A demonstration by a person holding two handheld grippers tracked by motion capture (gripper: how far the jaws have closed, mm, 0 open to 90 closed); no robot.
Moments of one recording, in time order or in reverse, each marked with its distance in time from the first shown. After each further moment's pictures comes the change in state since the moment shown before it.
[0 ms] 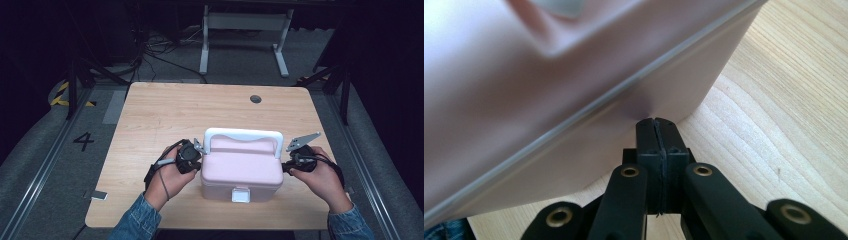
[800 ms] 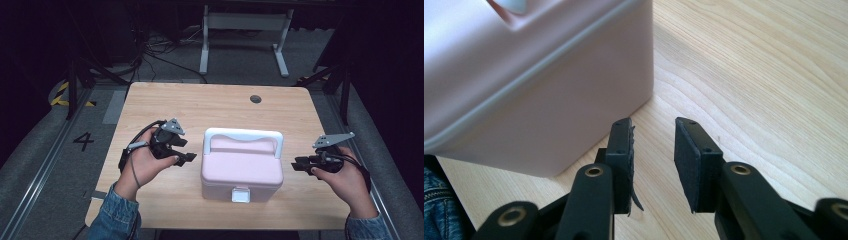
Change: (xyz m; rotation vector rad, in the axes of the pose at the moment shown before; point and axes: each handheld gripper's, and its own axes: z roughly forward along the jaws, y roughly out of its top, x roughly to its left) left arm 0.035 -0.007 -0.069 -0.213 -0.083 -0.006; right arm -0.017 -0.029 -0.046 -0.102 -0.073 0.101
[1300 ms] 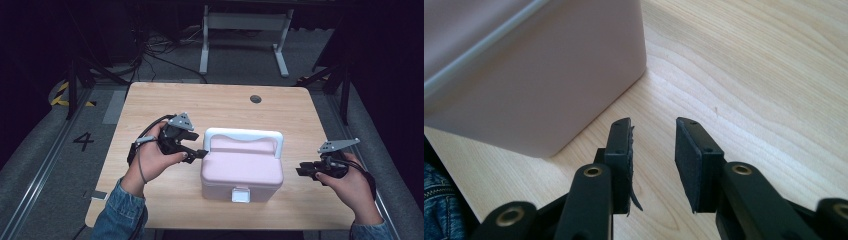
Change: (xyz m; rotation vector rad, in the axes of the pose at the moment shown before) left arm -0.007 0.029 0.004 -0.096 -0.077 0.073; right arm -0.003 -0.020 -0.003 0.014 -0.006 0.053
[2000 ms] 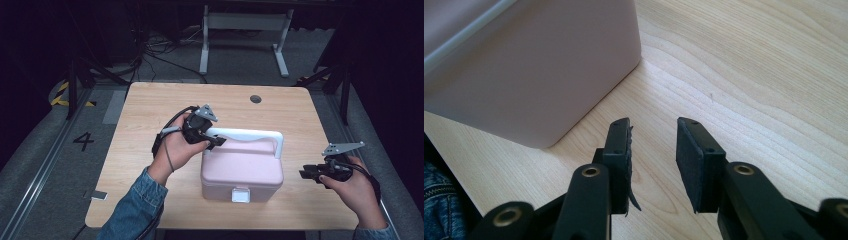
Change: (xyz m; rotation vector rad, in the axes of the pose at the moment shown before) left arm -0.003 0.039 0.033 0.018 0.039 0.026; right arm -0.001 -0.009 -0.005 -0.002 -0.007 0.026
